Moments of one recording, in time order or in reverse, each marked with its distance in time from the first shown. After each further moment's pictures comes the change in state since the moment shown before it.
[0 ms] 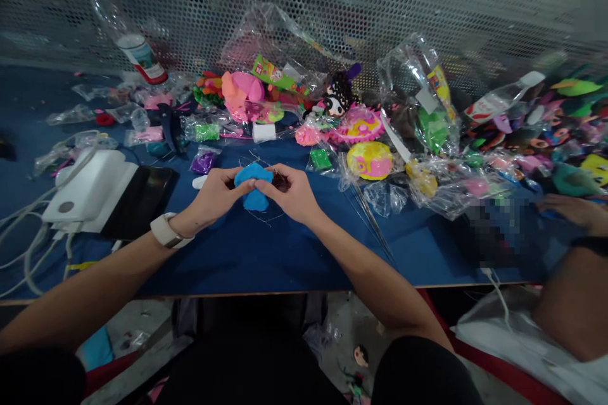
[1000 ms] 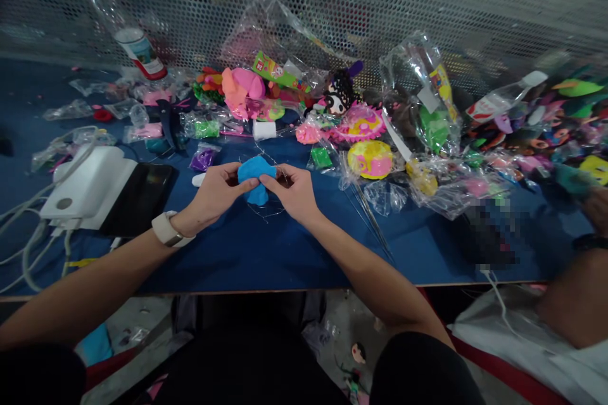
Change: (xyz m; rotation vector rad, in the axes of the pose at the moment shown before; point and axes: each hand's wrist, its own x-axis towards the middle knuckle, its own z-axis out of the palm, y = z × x) left_hand -0.002 0.004 0.003 -0.043 -0.018 -0.088; right_hand -0.002 0.010 0.005 0.006 0.124 0.043
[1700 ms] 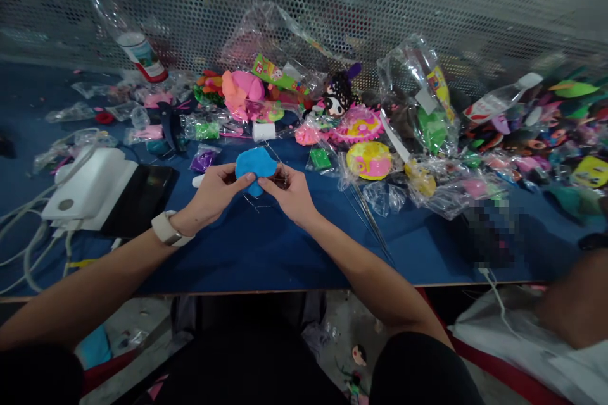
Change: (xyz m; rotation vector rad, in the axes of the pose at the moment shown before) left_hand 0.003 -0.009 -0.001 -0.081 0.040 0.018; right_hand 0.000 0.009 0.004 0.177 -0.076 0.007
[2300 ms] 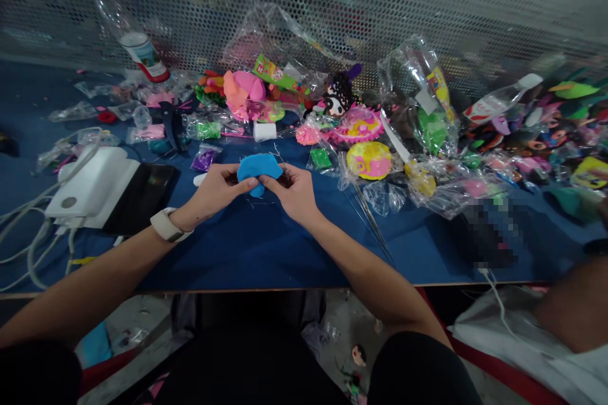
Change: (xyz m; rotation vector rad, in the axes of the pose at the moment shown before) left_hand 0.002 0.012 -0.007 0.231 -0.114 0.057; right_hand -0.001 -0.006 0.000 -0.127 0.100 -0.017
